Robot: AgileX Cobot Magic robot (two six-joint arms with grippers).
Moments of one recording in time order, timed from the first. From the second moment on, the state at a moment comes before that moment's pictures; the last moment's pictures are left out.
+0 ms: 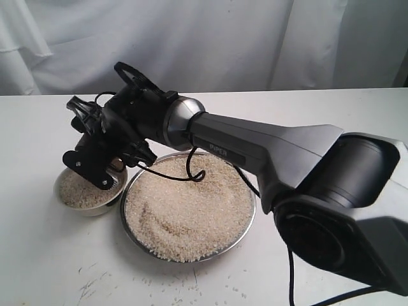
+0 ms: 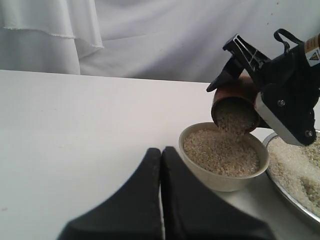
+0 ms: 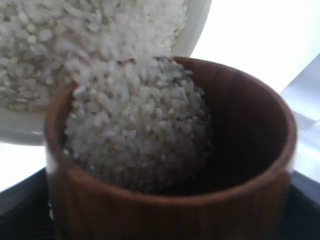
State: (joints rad) left arm 0.01 0.01 0.00 -0.04 0.29 0.01; right arm 0.98 2.50 -2.19 -0.25 0.59 -1.70
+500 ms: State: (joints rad) left arm 0.01 0.01 0.00 -0.04 0.29 0.01; right arm 1.03 2.50 -2.19 -0.45 0.56 -1.61
